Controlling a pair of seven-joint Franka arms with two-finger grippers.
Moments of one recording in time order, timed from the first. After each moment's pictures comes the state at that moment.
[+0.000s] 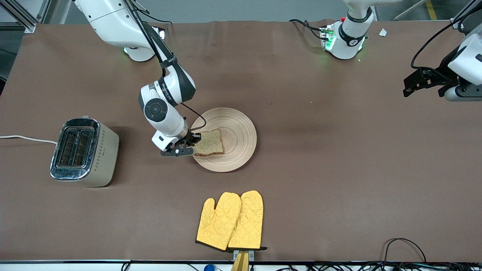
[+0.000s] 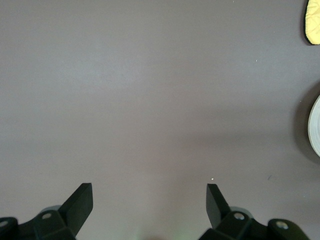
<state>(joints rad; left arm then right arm) 0.04 -0.06 -0.13 -1.60 0.01 1.54 -0.06 0.47 0.48 0.02 -1.95 0.10 2.44 0.37</state>
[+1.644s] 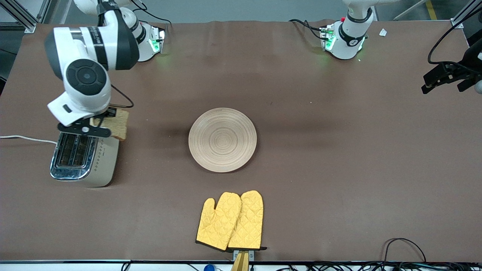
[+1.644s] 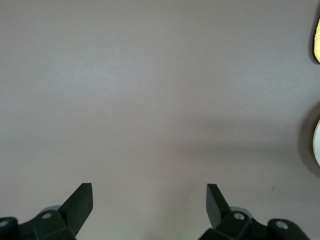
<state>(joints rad) 0.10 -0.07 -0.12 -1.58 0.01 1.54 -0.06 0.39 0.15 -0.11 -1.71 -0.47 1.52 0.40</state>
